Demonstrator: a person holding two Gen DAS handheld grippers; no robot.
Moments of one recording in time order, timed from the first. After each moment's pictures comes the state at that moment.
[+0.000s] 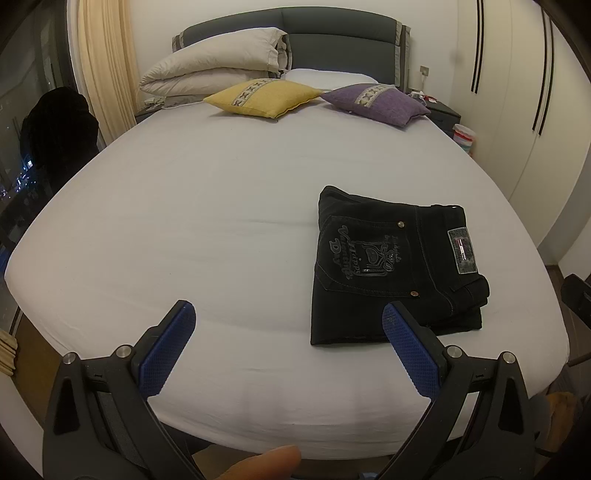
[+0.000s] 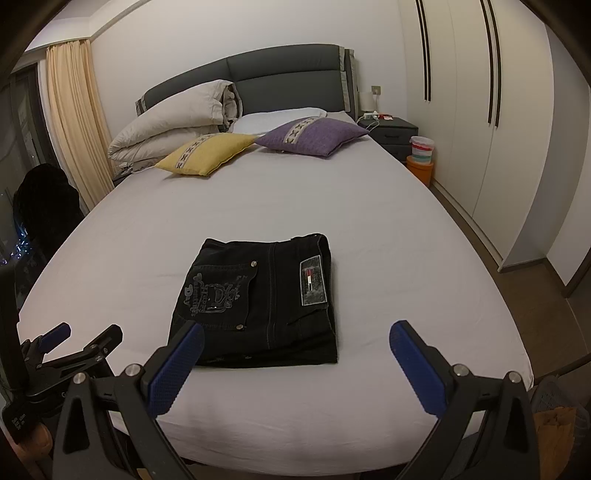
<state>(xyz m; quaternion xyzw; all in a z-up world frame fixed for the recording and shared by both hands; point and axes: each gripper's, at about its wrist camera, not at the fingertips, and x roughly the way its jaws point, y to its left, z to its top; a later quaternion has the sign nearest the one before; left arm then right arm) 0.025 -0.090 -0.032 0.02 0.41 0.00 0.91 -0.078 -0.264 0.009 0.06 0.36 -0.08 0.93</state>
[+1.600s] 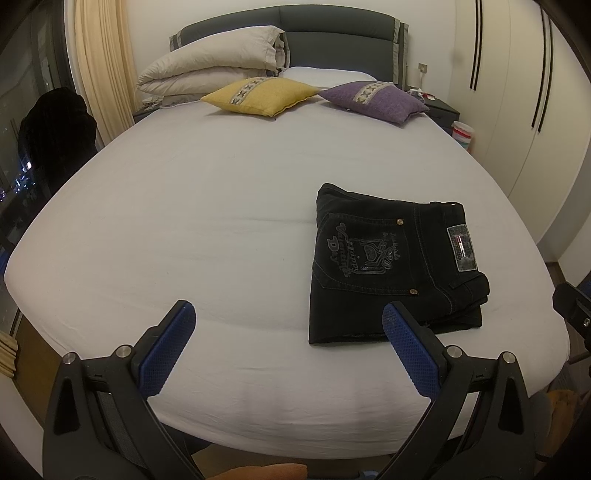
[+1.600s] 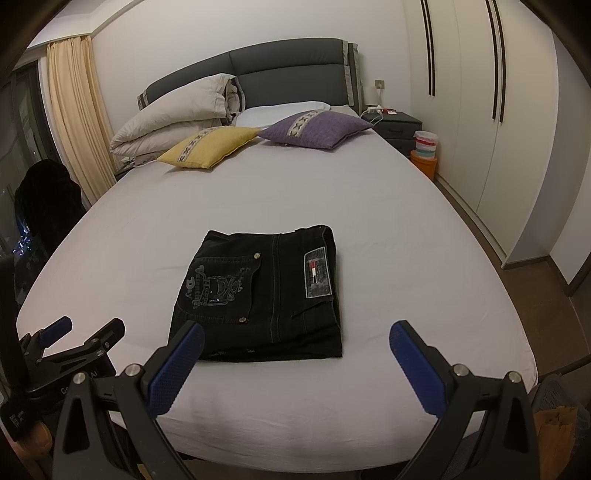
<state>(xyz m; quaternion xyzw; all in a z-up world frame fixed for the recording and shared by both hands) 0.027 -0.085 -0.034 0.02 0.41 -0.01 0.91 -0.084 -0.260 0.006 0.06 0.37 -0.08 0.92</state>
